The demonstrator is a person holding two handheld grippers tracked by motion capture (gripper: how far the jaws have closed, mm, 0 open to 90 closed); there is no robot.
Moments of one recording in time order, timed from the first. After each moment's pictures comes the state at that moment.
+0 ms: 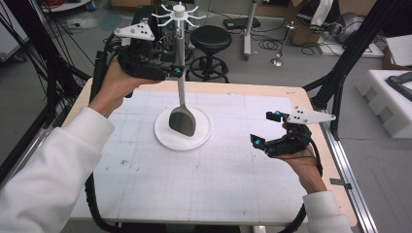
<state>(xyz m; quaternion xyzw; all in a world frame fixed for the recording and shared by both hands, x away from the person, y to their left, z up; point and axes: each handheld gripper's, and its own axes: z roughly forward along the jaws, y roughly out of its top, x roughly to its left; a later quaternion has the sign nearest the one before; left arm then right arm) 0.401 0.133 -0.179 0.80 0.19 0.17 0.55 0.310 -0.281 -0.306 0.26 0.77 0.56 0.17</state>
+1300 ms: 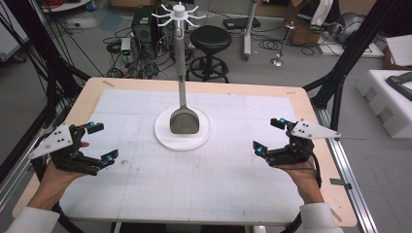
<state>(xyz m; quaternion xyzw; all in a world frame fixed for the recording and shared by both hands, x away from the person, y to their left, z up) 0.268 0.287 -0.357 0.72 0.23 0.23 0.61 0.290 -0.289 -0.330 0.27 0.74 0.58 0.21</state>
